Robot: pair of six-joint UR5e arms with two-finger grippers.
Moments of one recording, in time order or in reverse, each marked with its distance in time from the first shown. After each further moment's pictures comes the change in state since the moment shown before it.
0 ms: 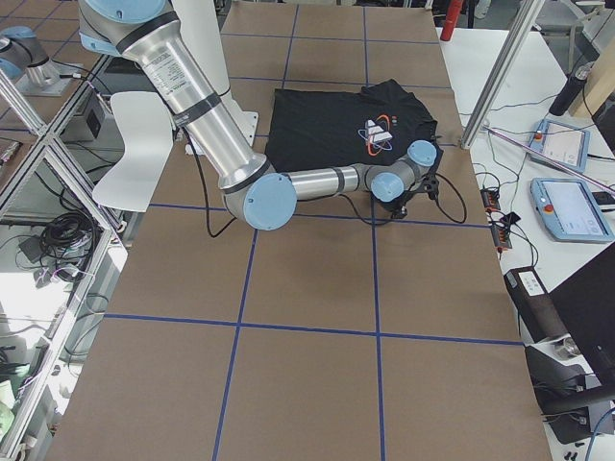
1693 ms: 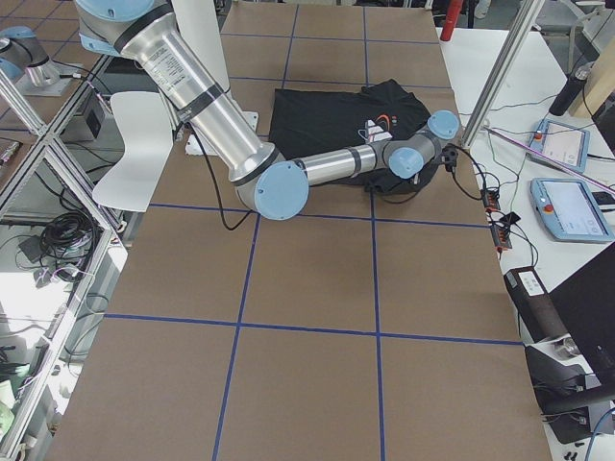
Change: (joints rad) left arm 0.000 0.004 -0.007 -0.014 0.001 -0.002; right arm 0.059 0.128 0.034 -0.007 0.175 0.187
